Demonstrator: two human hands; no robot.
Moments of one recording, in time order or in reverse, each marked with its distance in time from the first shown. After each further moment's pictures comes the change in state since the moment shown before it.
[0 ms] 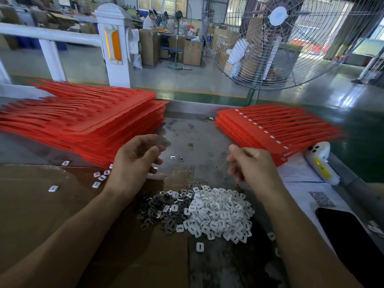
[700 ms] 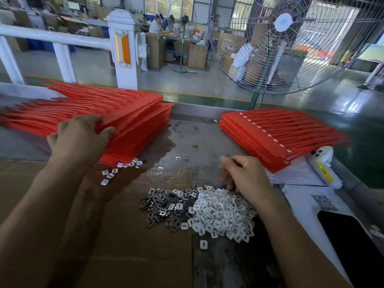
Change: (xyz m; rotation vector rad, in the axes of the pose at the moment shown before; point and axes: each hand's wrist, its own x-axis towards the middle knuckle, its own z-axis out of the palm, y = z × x) left_hand 0.038 0.035 -0.092 1.071 0.298 -0.180; right_hand -0.010 0.006 0.015 -0.218 -0.119 -0.087
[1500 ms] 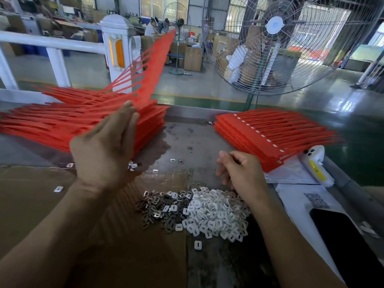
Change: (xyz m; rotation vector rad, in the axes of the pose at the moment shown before) left_hand -0.057 0.048 0.014 -0.288 0.692 0.629; right_hand -0.004 -0.007 -0.002 0.146 0.095 -0.054
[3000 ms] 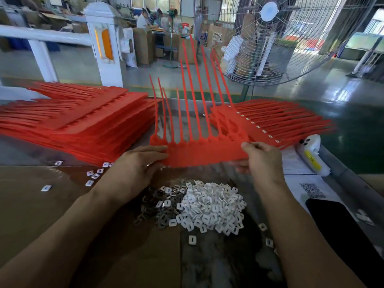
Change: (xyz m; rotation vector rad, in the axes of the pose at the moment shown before) left_hand -0.039 -0.001 0.035 -0.342 -0.818 0.010; right_hand 0.022 0.018 -0.029 0.273 0.331 0.290
